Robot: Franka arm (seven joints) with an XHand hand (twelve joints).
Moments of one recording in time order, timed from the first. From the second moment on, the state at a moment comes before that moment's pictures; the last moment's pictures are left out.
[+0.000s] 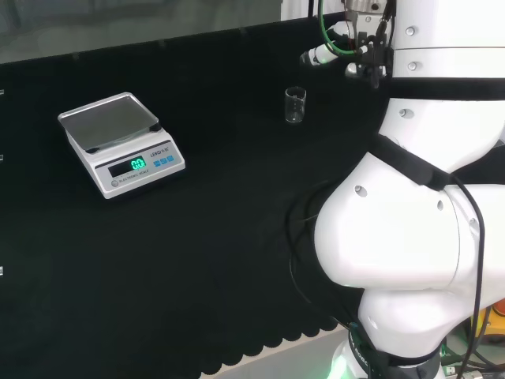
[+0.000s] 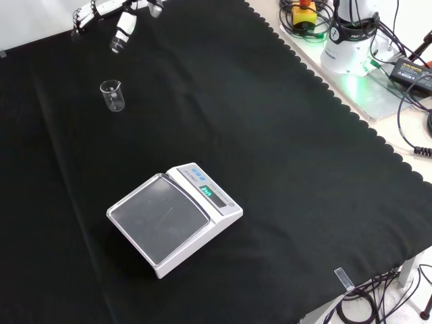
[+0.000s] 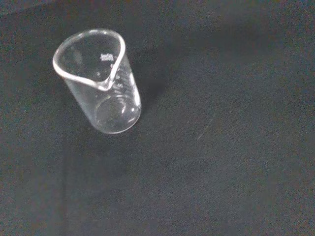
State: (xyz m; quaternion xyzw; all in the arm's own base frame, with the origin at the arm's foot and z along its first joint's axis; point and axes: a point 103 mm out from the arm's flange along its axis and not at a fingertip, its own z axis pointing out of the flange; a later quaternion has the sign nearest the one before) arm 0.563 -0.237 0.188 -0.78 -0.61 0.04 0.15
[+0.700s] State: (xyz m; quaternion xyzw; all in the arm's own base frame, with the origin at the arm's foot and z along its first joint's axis) arm 0.563 -0.212 0.145 -0.76 -0.62 0.06 0.19
